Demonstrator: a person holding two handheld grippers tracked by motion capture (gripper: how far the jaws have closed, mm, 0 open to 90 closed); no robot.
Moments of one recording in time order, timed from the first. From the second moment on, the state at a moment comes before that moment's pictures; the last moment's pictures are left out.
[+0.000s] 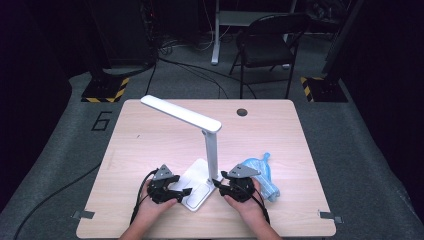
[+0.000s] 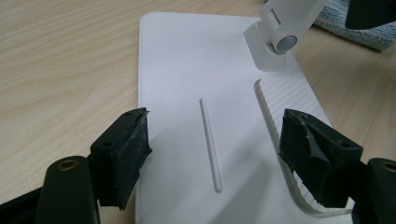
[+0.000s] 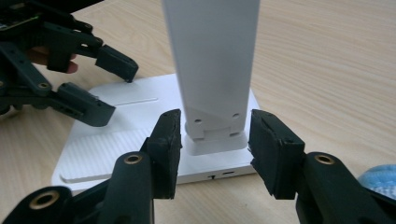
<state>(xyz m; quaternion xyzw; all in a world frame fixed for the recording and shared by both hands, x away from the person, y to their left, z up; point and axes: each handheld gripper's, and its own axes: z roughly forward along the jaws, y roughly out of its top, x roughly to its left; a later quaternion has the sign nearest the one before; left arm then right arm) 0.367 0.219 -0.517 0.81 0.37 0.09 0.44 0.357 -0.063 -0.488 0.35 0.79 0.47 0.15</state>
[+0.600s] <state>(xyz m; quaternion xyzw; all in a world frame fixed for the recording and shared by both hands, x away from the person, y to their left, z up) 0.367 0.218 -0.522 0.82 0.38 0.11 0.42 0.353 -0.054 -0.490 0.33 0.80 0.47 0.14</state>
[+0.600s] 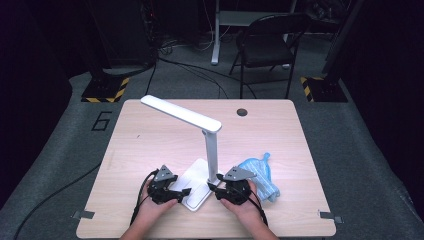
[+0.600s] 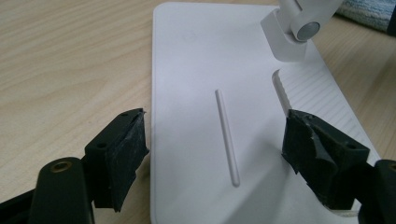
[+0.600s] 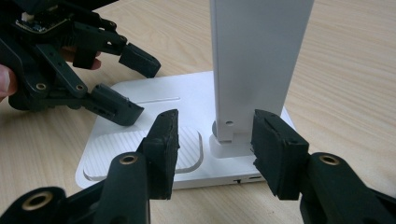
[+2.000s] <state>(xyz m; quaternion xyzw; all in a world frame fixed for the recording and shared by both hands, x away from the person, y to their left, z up) 0.353 0.189 -0.530 0.80 0.40 0.09 0.43 0.367 -0.068 -0.486 0.36 0.78 0.48 0.16</state>
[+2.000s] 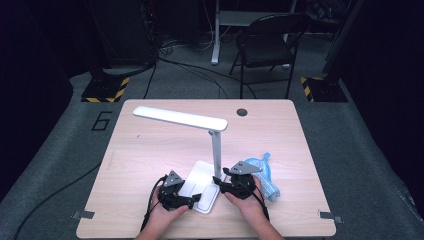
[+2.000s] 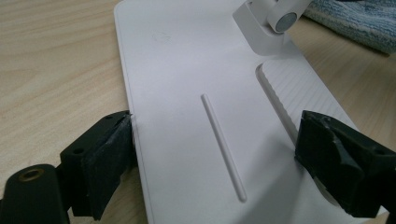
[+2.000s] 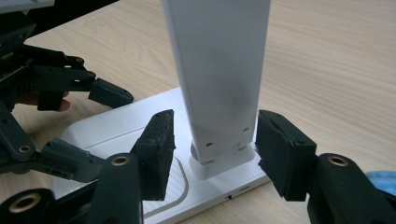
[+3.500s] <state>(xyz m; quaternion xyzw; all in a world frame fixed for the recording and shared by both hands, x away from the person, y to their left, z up) 0.355 0.188 -0.530 0.80 0.40 0.10 0.44 0.356 -0.171 -0.495 0.45 0.78 0.36 0.23</state>
